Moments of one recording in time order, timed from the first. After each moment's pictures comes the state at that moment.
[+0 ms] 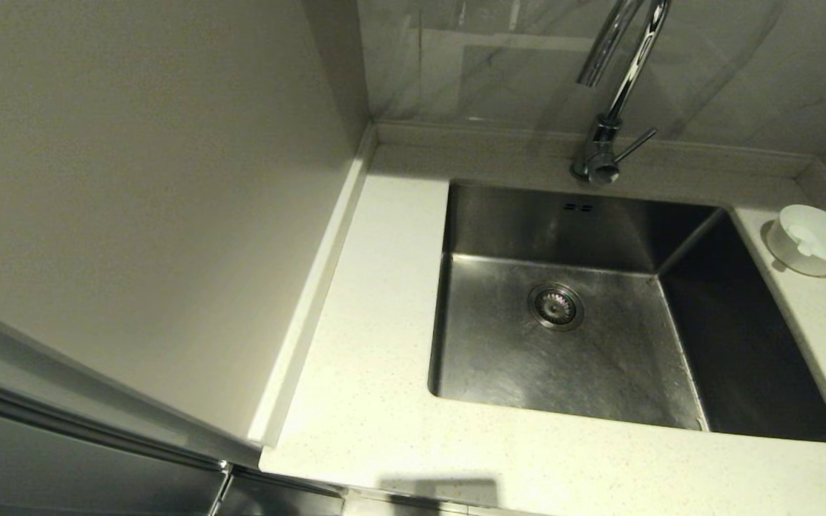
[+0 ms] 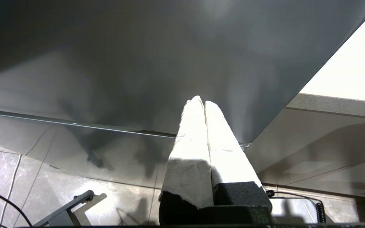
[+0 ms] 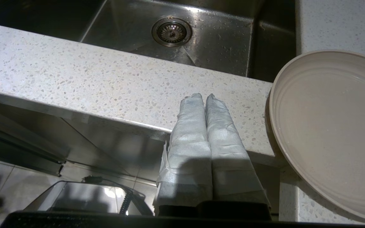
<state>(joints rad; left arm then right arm) 0.00 0.00 0.00 0.00 0.02 -0.02 0.00 0.00 0.00 0.01 0.02 -0.02</state>
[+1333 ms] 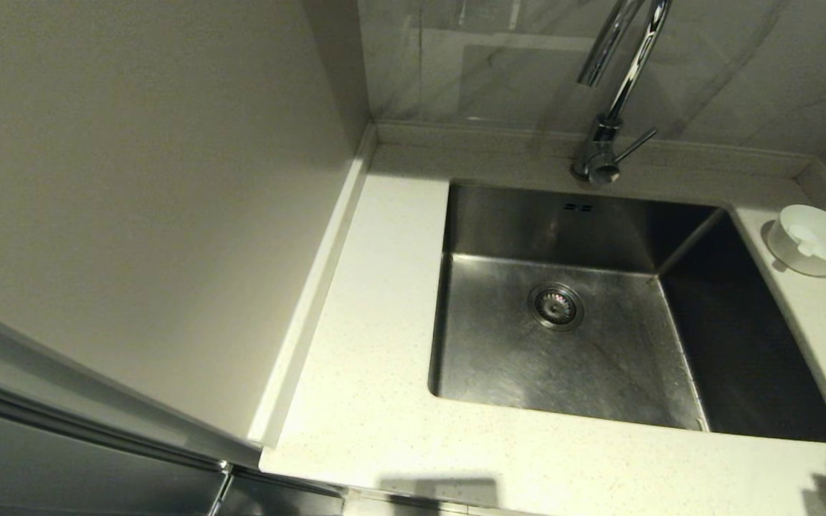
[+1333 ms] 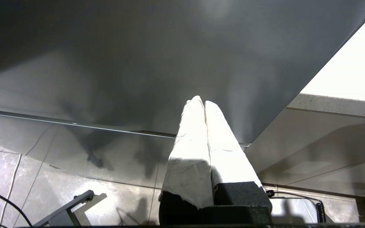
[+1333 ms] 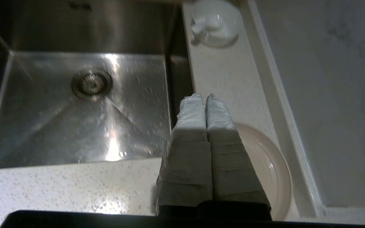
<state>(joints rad) 0.00 0.00 0.00 0.00 0.02 -0.02 0.00 0.56 -0.67 0.16 -0.35 0.00</state>
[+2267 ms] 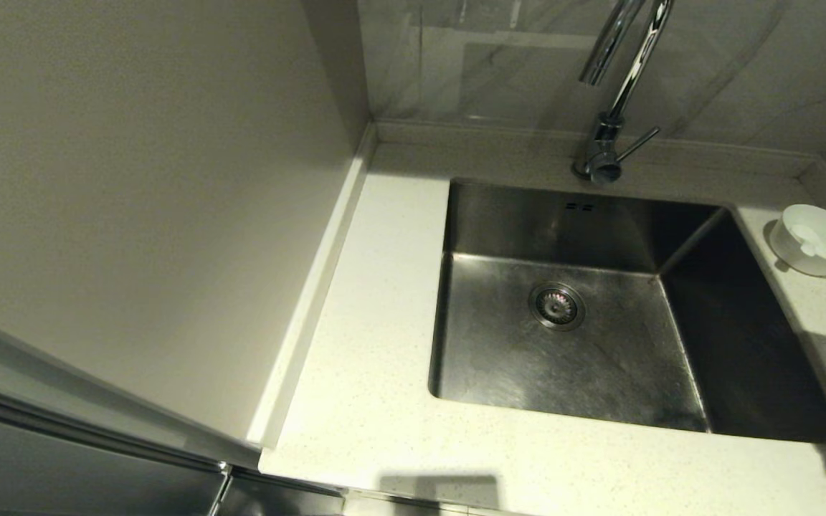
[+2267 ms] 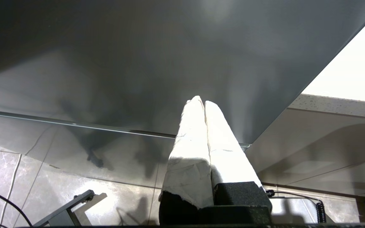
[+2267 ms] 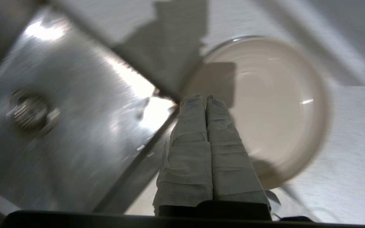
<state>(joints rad) 0.00 0.00 0.00 0.00 0.02 -0.02 -0.45 1.29 -1.22 0.70 -0.25 0.66</state>
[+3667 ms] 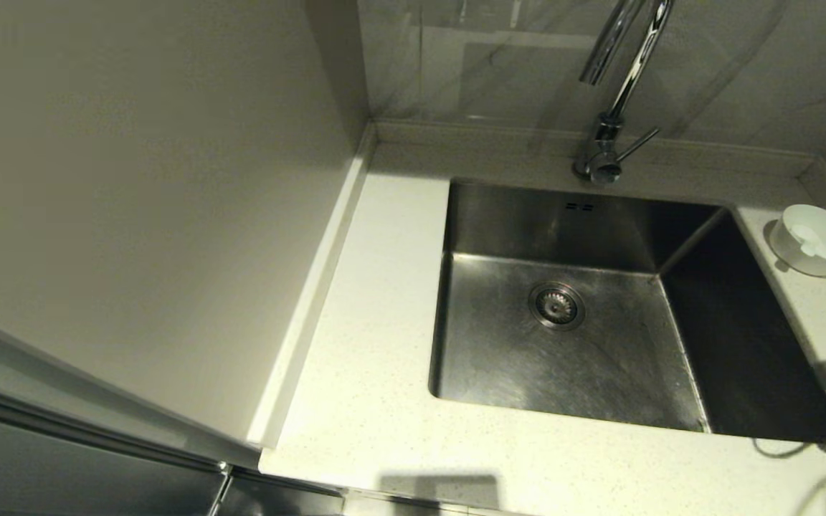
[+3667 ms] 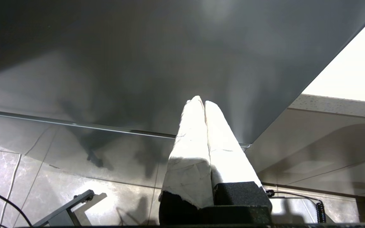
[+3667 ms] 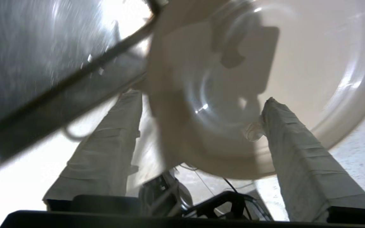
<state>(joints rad) 0.00 0.00 0.00 0.00 0.02 -0.02 -0.54 1.37 -0.91 0.57 0.03 0.22</state>
